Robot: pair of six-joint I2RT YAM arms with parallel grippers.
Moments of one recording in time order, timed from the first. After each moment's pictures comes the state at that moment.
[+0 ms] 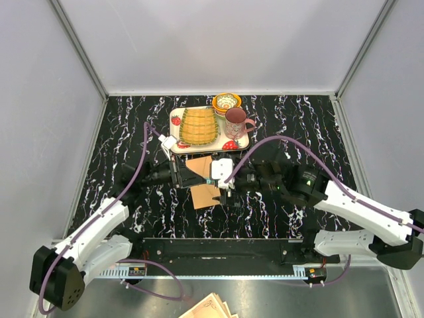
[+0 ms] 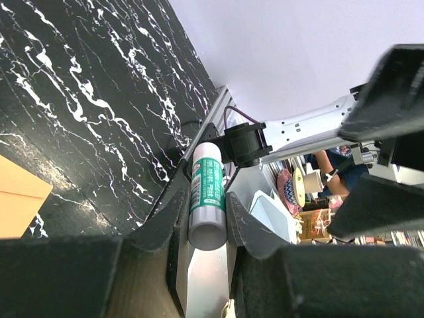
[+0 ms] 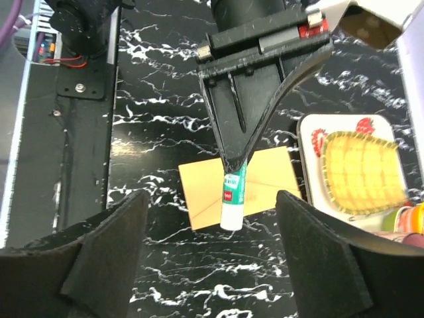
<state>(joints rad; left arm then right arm) -0.44 0.88 0.53 0.17 0.85 -0.89 1.11 1.11 1.23 -0.53 -0.24 -0.49</state>
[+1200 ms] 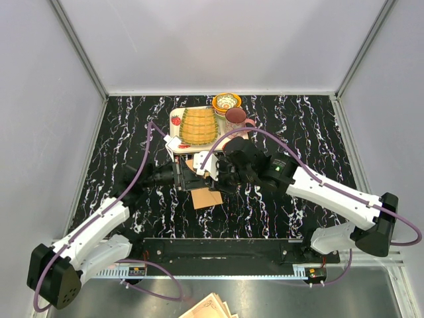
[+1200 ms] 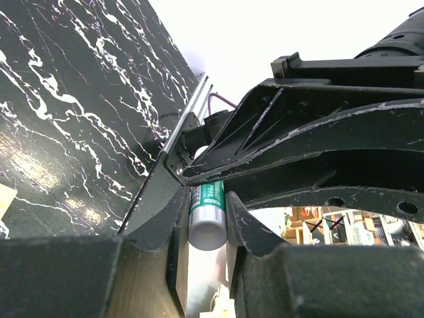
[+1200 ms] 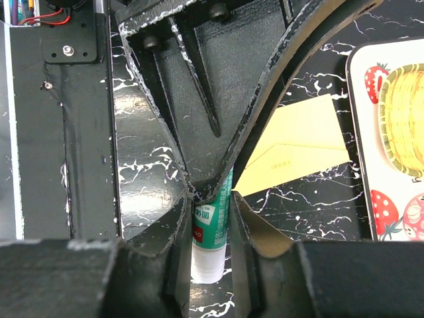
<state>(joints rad) -0.51 0.88 0.56 0.19 0.87 -0.92 1.05 1.34 1.32 -0.65 -0.27 -0.39</state>
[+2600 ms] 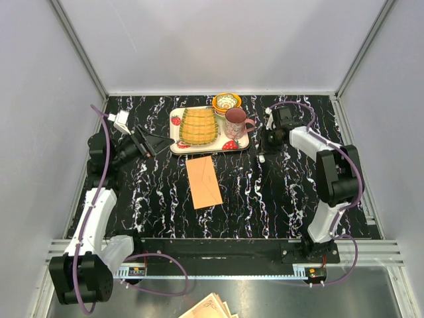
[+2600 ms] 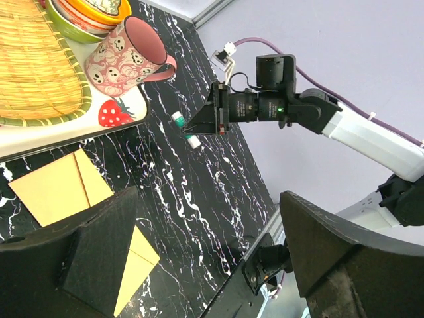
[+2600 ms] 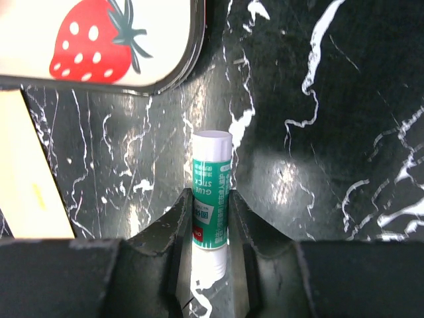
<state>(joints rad) 0.06 0.94 0.70 0.12 0.89 -0.81 0.24 1.81 1.25 -0.48 -0.24 0.23</state>
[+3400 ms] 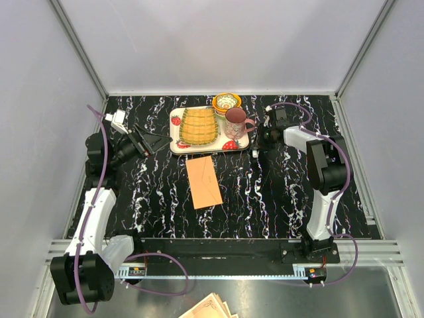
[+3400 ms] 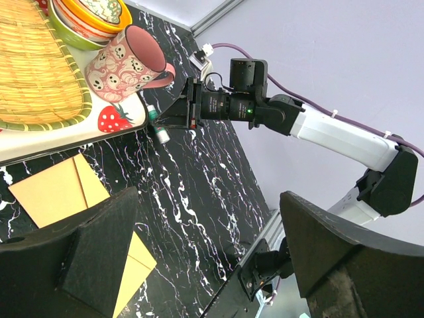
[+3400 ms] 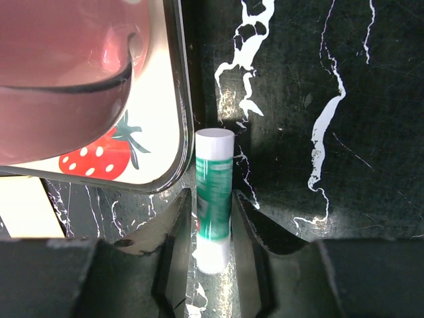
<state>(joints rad) 0.09 0.94 0.70 0.15 0.90 -0.85 0.23 2.00 1.30 -0.25 -0.26 0.40</state>
